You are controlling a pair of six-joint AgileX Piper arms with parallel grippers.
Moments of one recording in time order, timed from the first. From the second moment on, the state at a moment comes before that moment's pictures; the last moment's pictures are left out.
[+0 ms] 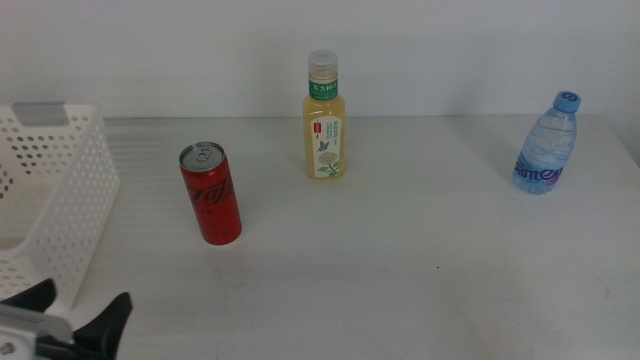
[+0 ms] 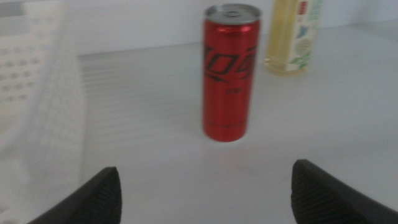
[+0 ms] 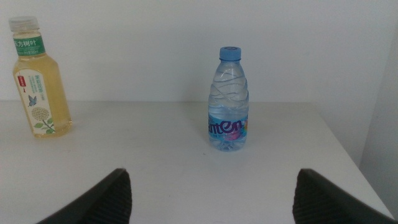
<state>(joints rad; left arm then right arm) -0.21 0.61 0.03 0.05 -0.34 -0.07 0.04 -0.01 0.03 0.05 0.12 -0.01</state>
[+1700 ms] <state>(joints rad) -0.26 1.32 0.02 0.12 -1.00 -0.09 0.04 -0.01 0.03 0.05 0.12 -0.01</state>
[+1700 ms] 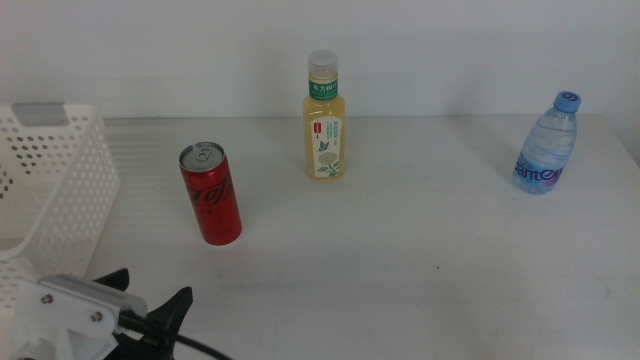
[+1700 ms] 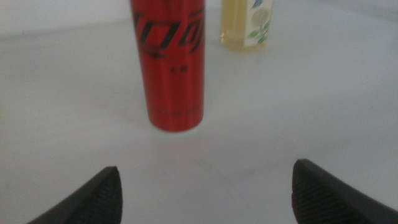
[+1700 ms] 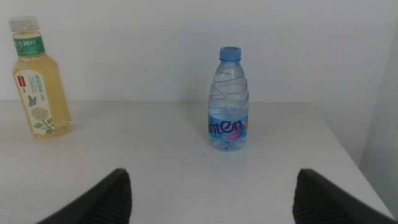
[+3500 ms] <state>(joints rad) -0.26 1.92 -0.57 0.12 -1.11 -0.17 0.04 -0.01 0.03 0.05 0.12 -0.01</state>
